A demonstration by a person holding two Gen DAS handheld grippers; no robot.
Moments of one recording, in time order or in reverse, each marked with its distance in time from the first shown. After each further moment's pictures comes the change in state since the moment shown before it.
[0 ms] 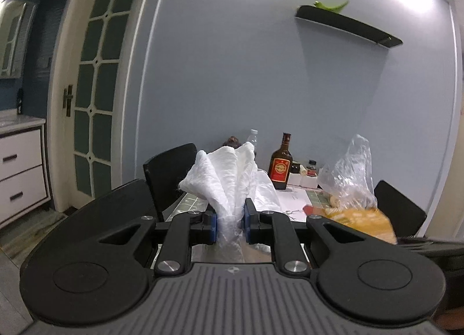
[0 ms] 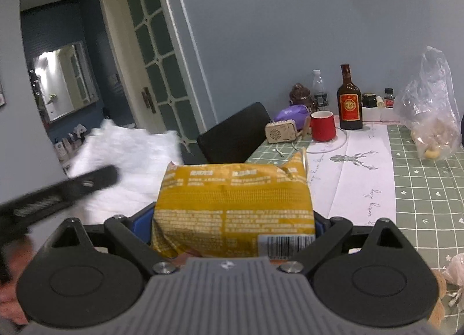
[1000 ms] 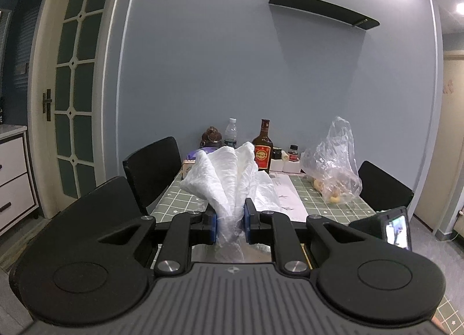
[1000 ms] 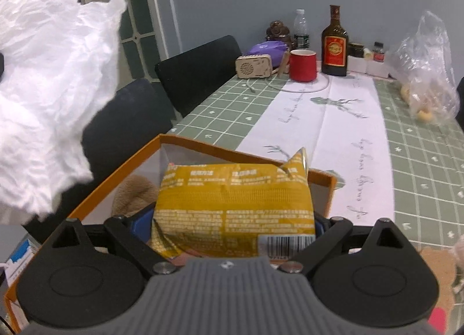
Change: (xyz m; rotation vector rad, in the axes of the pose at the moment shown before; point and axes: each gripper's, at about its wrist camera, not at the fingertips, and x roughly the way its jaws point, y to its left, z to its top) left arm 0.006 -0.023 -0.007 0.091 0.050 -0.070; right arm 0.091 -0.009 -0.045 -0.044 0.229 -0.130
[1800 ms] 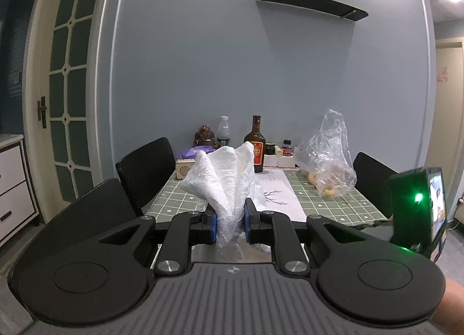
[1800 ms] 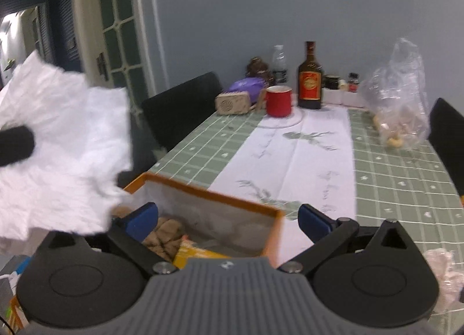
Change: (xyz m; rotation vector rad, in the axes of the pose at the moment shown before) left arm -0.006 -0.019 -0.003 0.049 0.007 -0.011; right arm -0.063 -0.028 0.010 0.026 -0.149 -0.098
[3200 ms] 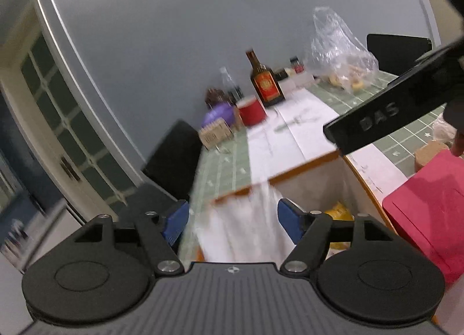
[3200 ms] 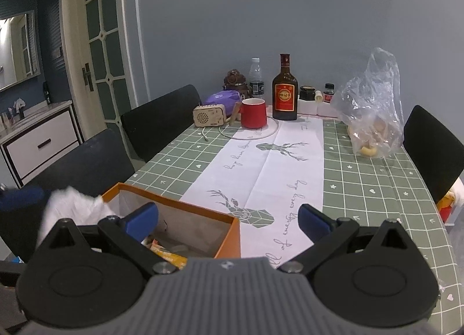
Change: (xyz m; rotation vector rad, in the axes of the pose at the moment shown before) left arm 0.045 -0.057 -0.050 0.526 0.170 0.223; right arm -0.019 -0.023 0.001 -0.020 -0.035 -0.034
